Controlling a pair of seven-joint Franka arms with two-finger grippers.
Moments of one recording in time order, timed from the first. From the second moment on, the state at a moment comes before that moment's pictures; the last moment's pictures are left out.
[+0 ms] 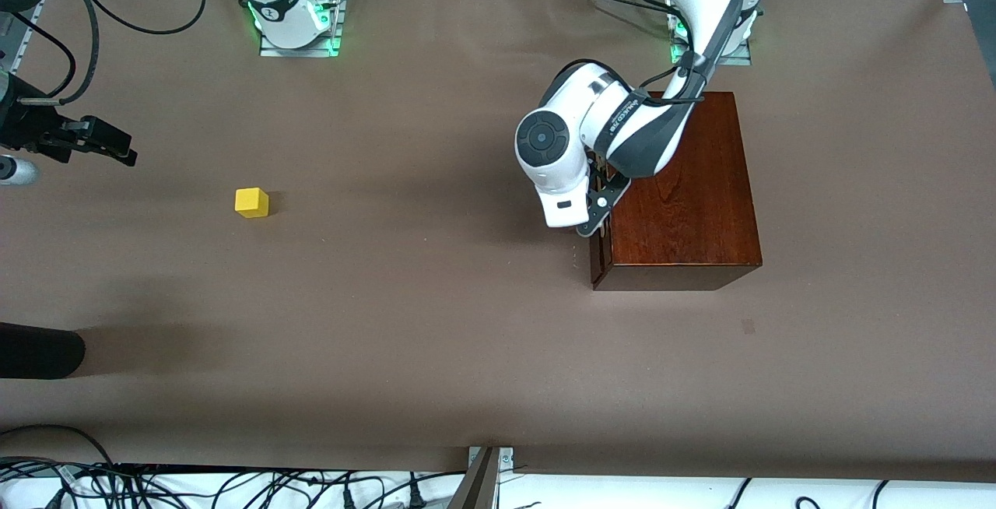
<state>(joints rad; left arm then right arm) -0.63 0.61 -0.04 -1.47 0.09 1.79 -1.60 0.23 0.06 -0.28 -1.61 0.00 1.64 0.00</state>
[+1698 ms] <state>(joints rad) -0.30 0.05 0.07 -1.61 -0.13 1.55 -0.55 0.23 0.06 -0.27 -1.61 0.00 1.64 0.00</state>
